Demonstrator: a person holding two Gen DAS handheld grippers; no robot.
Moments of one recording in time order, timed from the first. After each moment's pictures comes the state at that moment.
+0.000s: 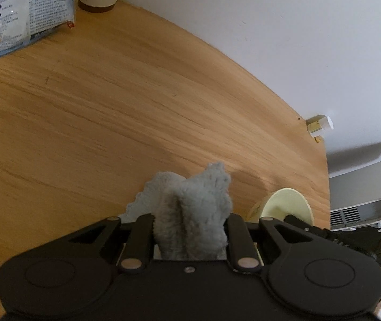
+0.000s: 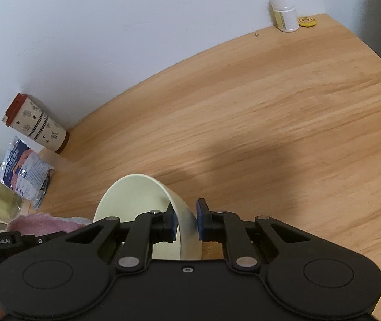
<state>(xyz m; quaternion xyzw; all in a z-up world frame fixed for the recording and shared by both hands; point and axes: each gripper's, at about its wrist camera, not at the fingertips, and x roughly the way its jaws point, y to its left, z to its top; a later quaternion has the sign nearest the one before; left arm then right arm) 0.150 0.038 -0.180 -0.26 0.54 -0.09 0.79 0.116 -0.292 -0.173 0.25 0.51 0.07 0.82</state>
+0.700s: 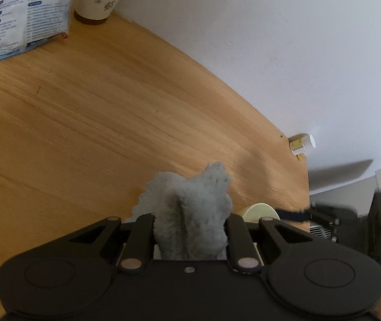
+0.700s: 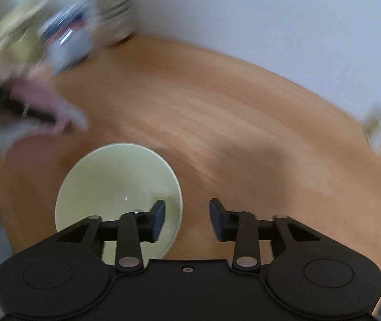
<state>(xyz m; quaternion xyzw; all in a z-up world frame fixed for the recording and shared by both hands) 0.138 0.041 -0.156 -0.29 0.52 -0.09 0.80 0.177 -0.244 -0.146 -0.19 0.53 0.36 0.75</state>
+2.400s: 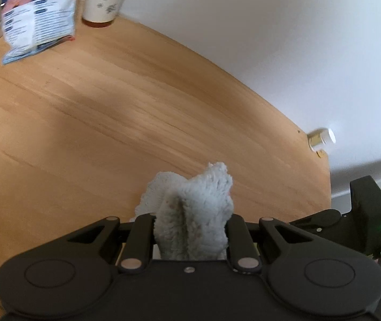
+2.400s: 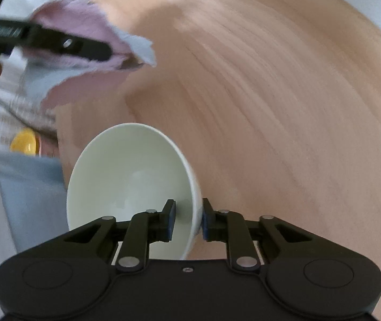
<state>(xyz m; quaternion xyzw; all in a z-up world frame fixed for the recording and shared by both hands) 0.135 -0.017 -0.138 -0.25 0.53 -0.04 0.81 0.147 -0.261 -0.173 -0.12 0.62 0.47 0.61</state>
